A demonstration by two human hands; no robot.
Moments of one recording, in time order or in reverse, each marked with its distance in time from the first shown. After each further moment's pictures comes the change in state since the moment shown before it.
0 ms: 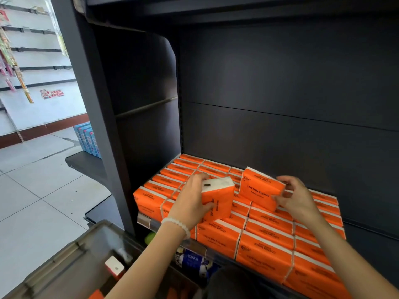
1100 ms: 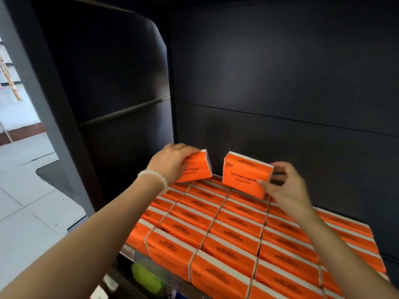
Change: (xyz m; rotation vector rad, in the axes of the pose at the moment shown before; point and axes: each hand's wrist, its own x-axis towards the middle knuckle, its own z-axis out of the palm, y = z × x) left_hand 0.152 -0.055 -0.046 0.498 -0.043 0.152; right_hand 0.087 -0.036 0.039 0.194 0.092 -0.132
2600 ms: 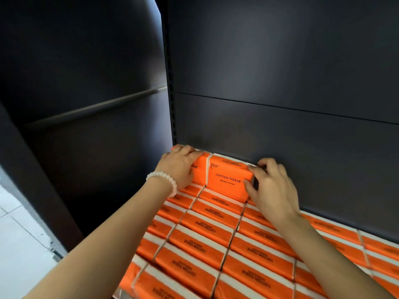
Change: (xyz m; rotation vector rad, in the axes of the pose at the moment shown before) left_hand 0.069 -0.045 0.075 0.160 -0.185 -0.049; right_hand 0.058 0.022 0.092 -0.796 0.109 -0.443
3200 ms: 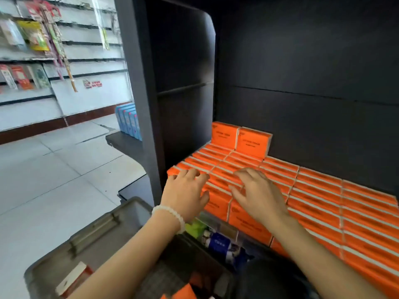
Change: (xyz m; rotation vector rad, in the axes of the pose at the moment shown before) left_hand -0.285 0.057 -0.038 0.073 0.136 -0.147; right_hand -0.159 -0.109 -0.109 0.224 -0.144 -0.256
